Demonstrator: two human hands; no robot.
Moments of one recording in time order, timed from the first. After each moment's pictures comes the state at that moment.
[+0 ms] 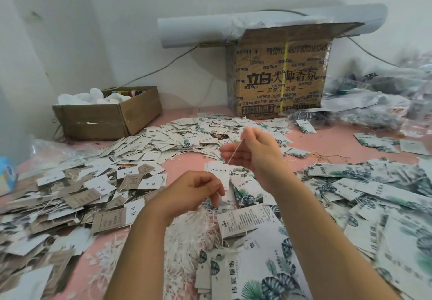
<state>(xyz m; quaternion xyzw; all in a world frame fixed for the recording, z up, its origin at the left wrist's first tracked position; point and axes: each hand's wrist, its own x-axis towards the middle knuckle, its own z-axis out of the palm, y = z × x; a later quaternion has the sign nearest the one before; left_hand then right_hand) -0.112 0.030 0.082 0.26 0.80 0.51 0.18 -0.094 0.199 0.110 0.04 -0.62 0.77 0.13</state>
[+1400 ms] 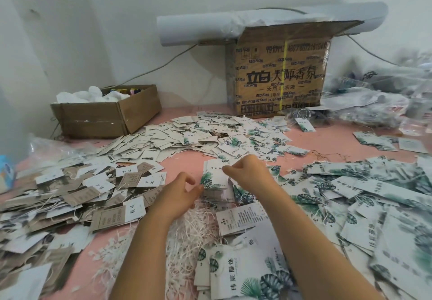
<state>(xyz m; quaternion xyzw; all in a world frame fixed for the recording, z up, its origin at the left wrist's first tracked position) -0.134 0.023 0.046 0.11 0.93 0.36 0.05 -0.115 0.199 0.068 -0.08 -0.91 0.41 0.06</state>
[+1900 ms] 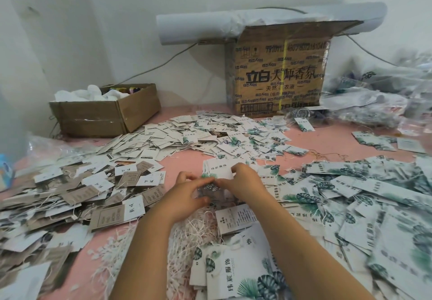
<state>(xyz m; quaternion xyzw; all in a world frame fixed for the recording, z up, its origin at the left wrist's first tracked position) -0.139 0.026 0.038 0.23 0.91 0.34 0.08 -0.126 0.188 0.044 -0.12 -0.92 0.37 0.06</state>
